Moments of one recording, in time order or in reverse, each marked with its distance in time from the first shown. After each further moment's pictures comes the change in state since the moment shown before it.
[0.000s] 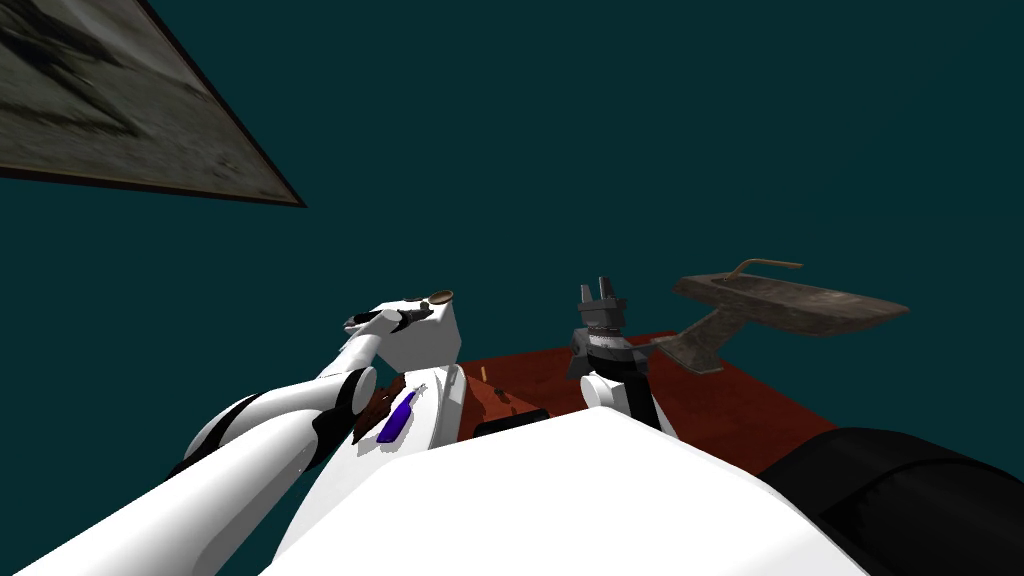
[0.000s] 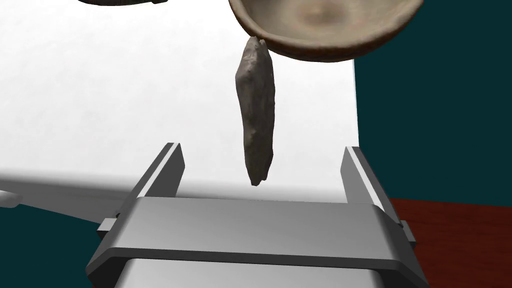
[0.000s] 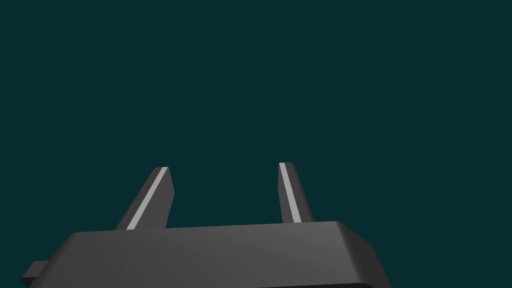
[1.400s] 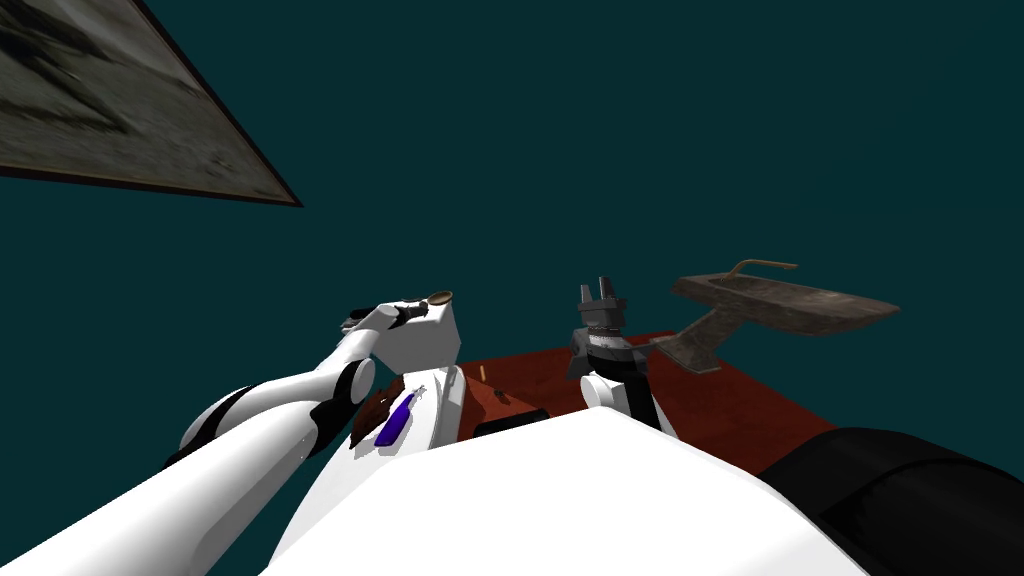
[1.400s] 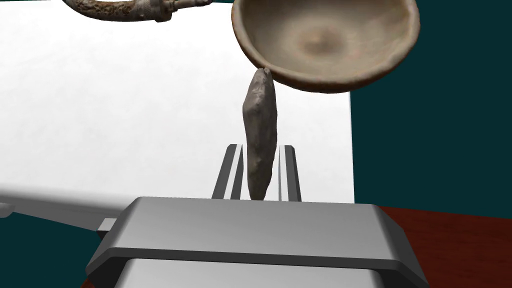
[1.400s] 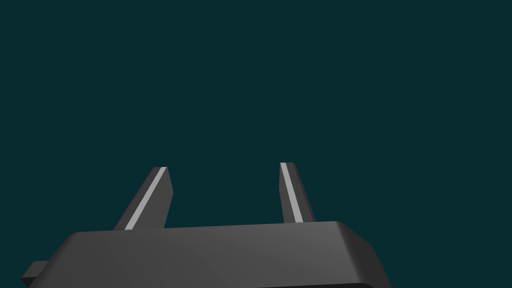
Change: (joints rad) left arm -0.060 0.021 0.018 0.062 0.014 0.018 0.005; right arm 0.000 0.000 0.000 0.000 0.000 0.000 0.000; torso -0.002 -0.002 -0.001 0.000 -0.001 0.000
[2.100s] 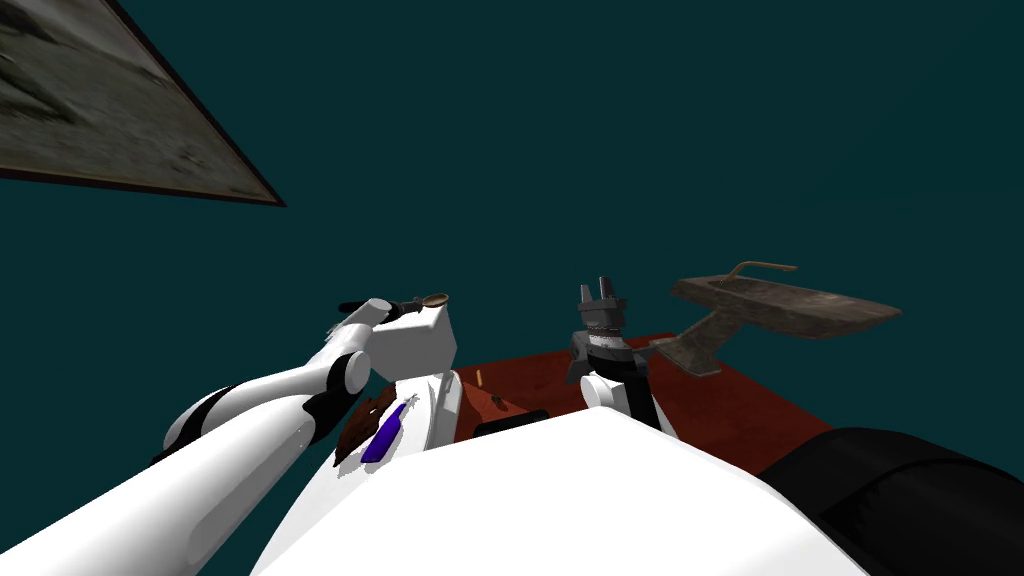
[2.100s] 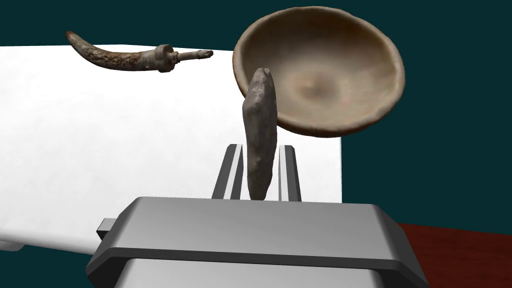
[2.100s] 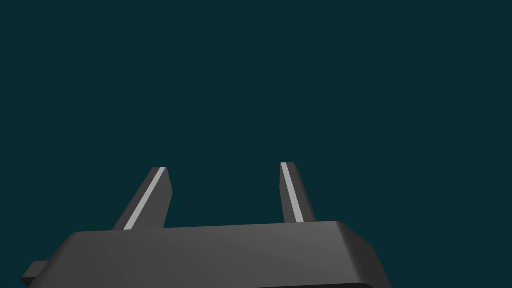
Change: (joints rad) left arm -0.045 0.024 0.091 -0.004 -0.107 0.057 0.008; right arm 0.000 0.000 0.000 0.000 0.000 0.000 0.000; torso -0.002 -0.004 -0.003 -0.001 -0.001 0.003
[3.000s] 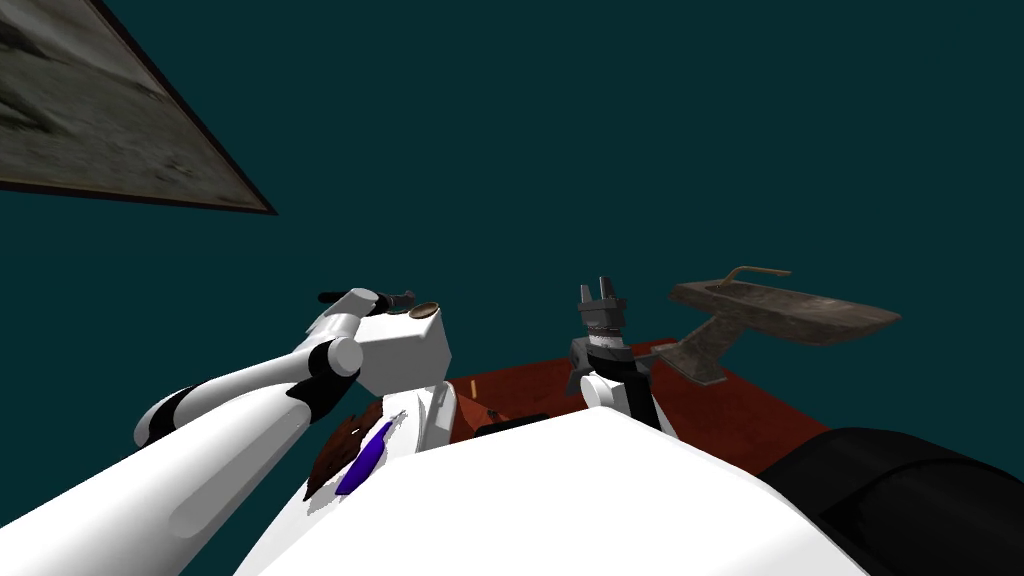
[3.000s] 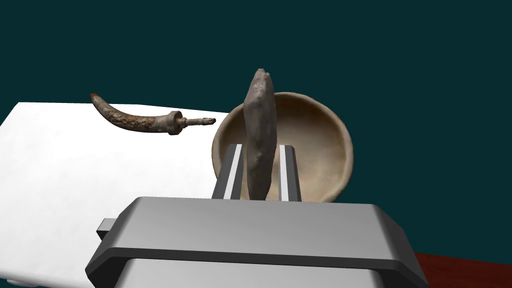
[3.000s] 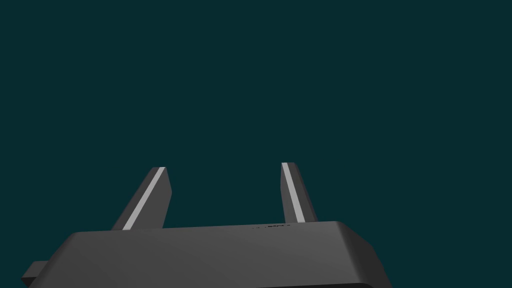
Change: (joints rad) left arm -0.096 0.040 0.159 0.039 -0.151 0.080 -0.030; right arm 0.000 0.000 0.000 0.000 0.000 0.000 0.000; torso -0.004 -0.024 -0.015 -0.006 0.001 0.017
